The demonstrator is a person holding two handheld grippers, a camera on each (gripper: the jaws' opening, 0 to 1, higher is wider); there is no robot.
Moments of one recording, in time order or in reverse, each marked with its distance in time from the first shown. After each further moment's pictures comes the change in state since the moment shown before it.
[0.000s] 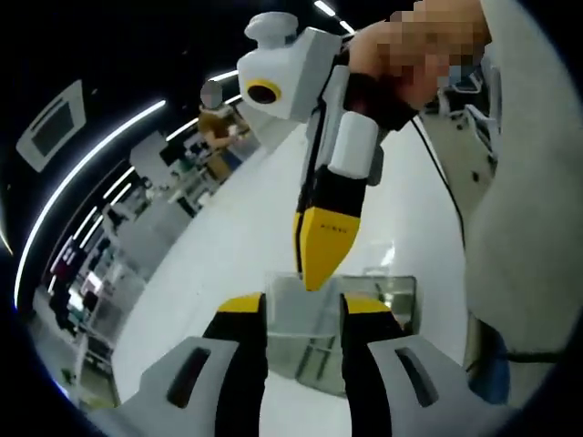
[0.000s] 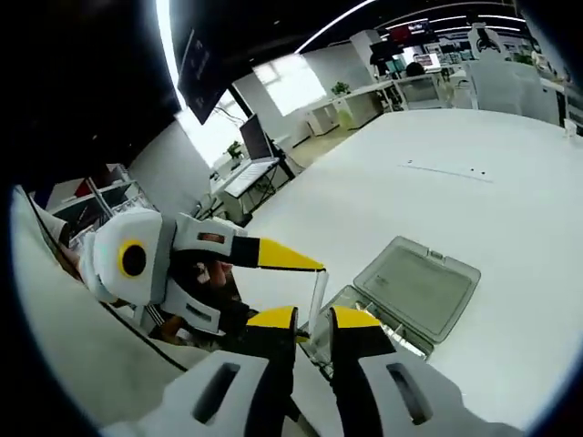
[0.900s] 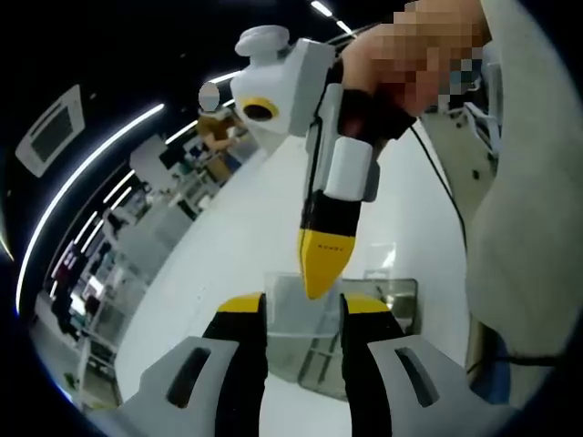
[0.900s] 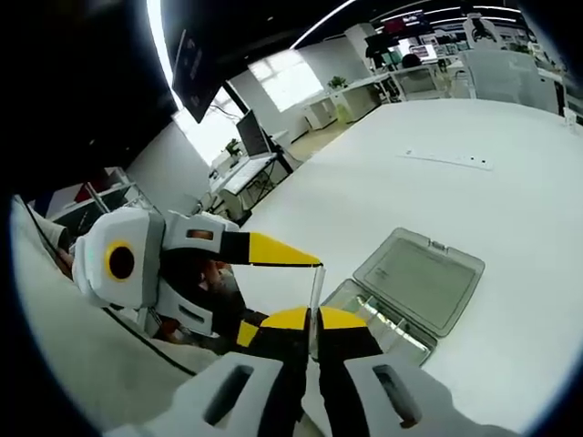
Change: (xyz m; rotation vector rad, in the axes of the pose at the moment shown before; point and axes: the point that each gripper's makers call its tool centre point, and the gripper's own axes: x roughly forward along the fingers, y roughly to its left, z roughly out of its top) left arm 0.003 -0.002 0.004 0.019 -0.002 0.001; right arm 0.006 -0.003 -0.006 0.027 0.027 0.011
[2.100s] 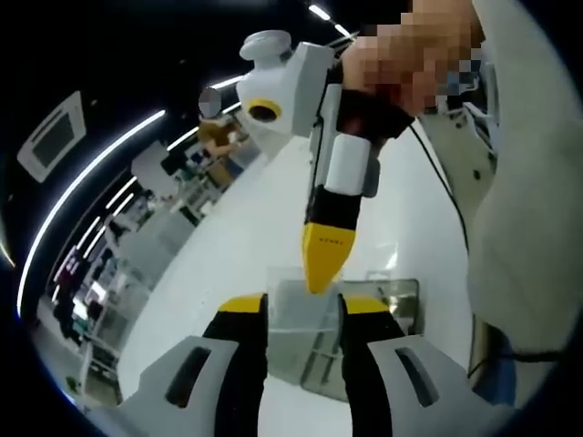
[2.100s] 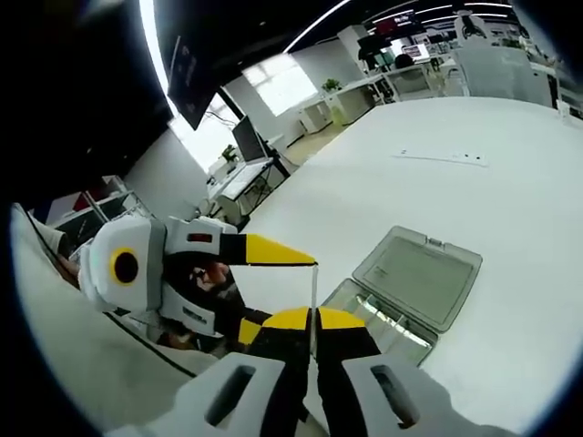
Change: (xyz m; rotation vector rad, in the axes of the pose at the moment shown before) left arm -0.002 0.000 0.001 0.010 -0.030 0.008; right arm -0.005 0.000 0.000 0.035 -0.023 -0.007
